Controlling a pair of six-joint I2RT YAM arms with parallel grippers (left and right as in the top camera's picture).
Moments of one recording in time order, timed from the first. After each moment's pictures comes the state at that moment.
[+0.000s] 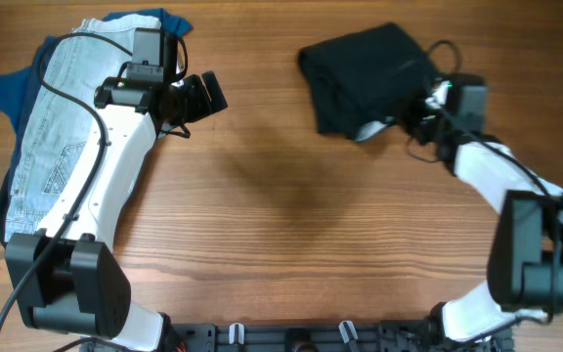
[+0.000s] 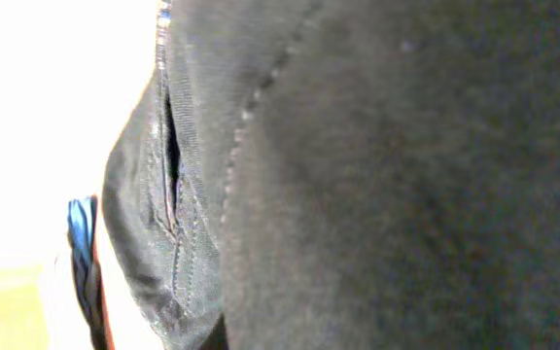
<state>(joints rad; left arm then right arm) -0.14 1.69 1.40 -0.78 0.10 -0.51 -0.08 1.76 0.92 0.08 -0.41 0.80</state>
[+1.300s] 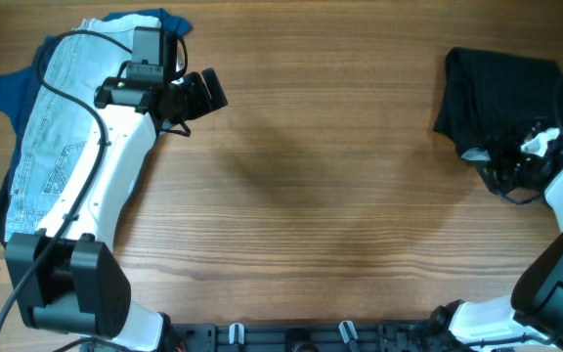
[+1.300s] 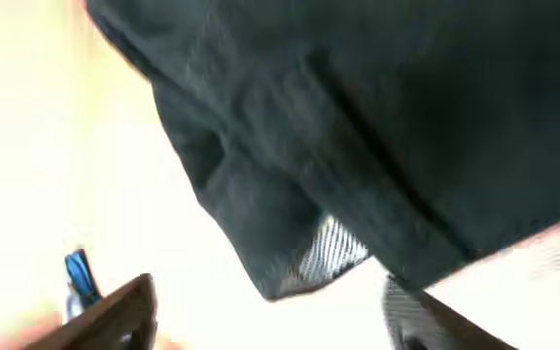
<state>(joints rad) -0.14 1.69 1.40 -0.75 0.10 -0.51 -0.58 1.67 0.92 -0.41 -0.64 0.53</state>
